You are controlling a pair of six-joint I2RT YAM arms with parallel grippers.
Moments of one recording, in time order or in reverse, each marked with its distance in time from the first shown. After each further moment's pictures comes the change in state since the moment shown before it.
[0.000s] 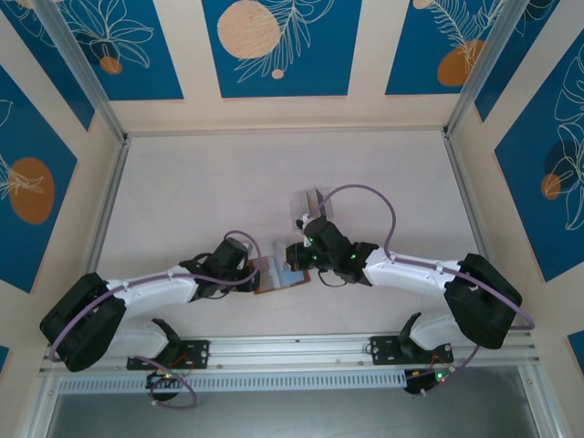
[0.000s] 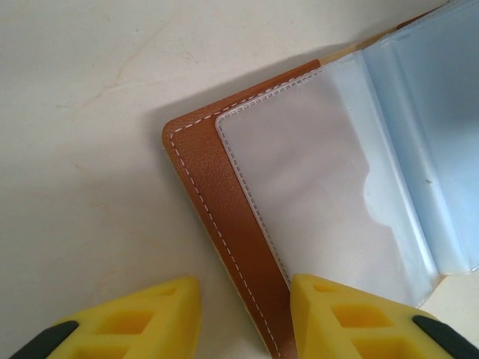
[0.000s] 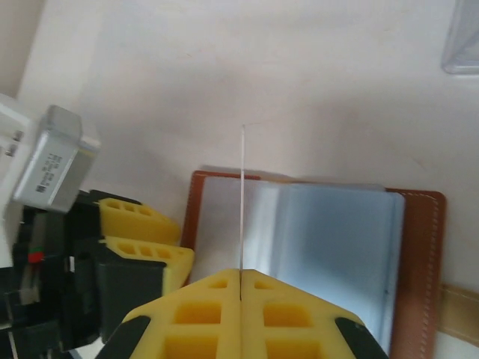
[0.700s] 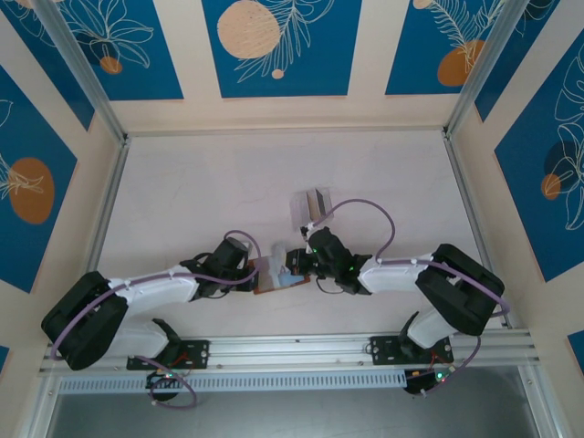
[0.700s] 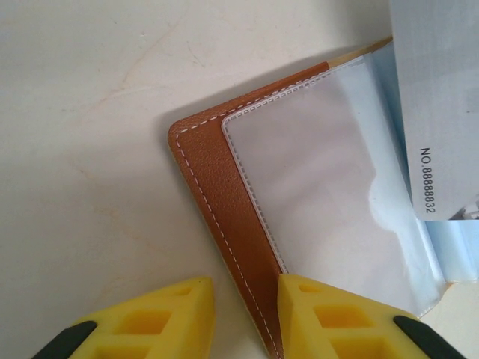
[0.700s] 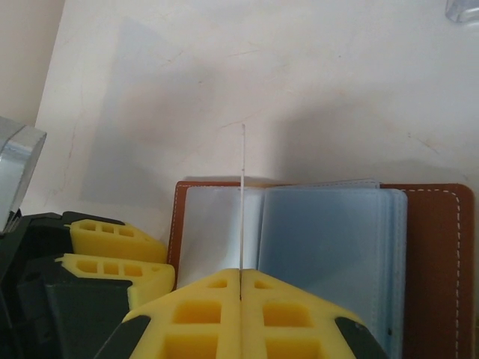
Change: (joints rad) left arm 0.003 0.012 0.000 0.009 -0.001 0.000; right arm -0.011 0.121 -0.159 0.352 -0.008 0.111
